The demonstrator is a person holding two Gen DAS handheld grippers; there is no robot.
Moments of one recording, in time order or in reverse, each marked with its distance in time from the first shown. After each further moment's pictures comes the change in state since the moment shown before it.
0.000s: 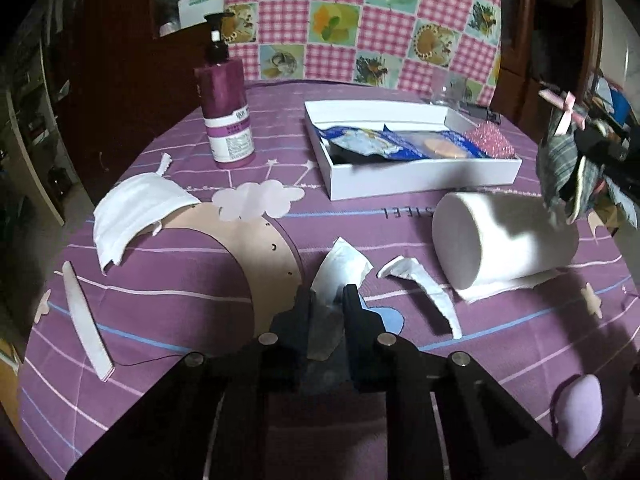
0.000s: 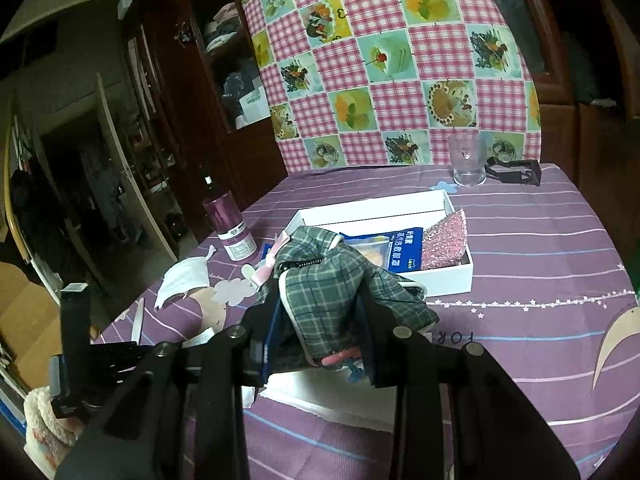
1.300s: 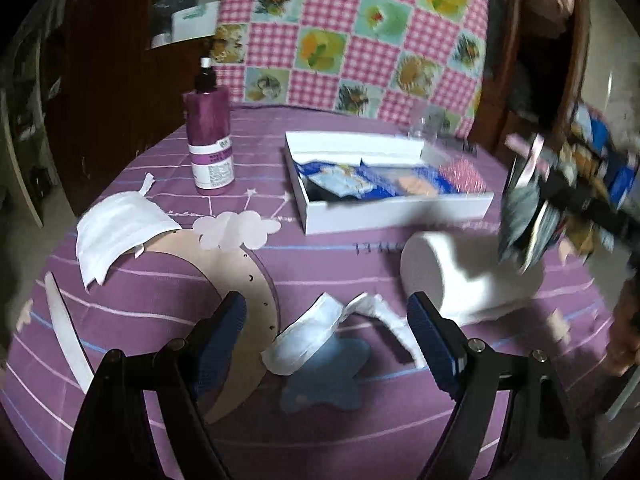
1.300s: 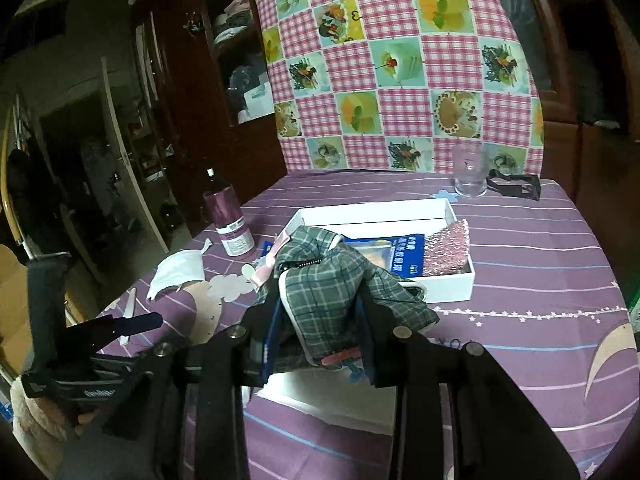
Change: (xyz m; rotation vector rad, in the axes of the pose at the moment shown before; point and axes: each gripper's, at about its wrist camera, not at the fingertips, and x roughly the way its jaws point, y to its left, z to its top) left arm -0.008 -0.004 0.009 0.003 -0.070 -0.093; right arm -0.006 0.007 -0.001 -0.065 -0.014 -0.027
